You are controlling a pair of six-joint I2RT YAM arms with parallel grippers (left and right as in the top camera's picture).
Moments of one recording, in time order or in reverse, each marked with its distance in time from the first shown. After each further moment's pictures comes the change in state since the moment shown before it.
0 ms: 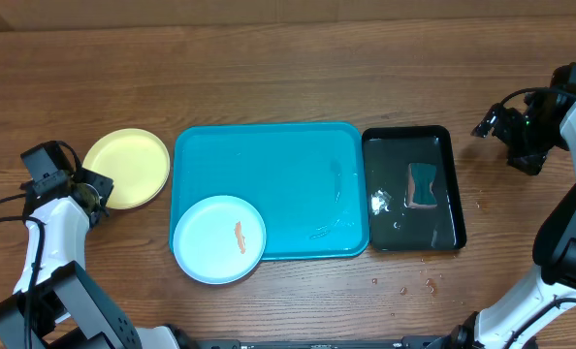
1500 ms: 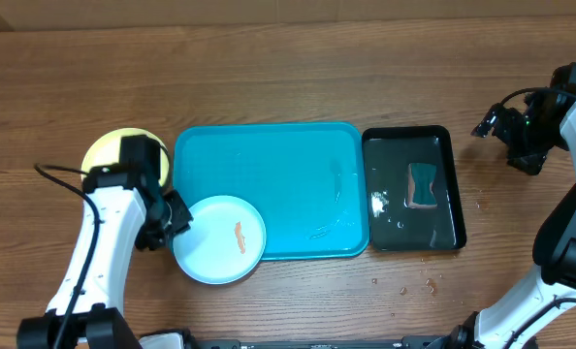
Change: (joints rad) left arm -0.432 -0.125 0.033 -0.662 0.020 0.161; right arm 0.000 0.000 0.000 0.000 0.000 0.000
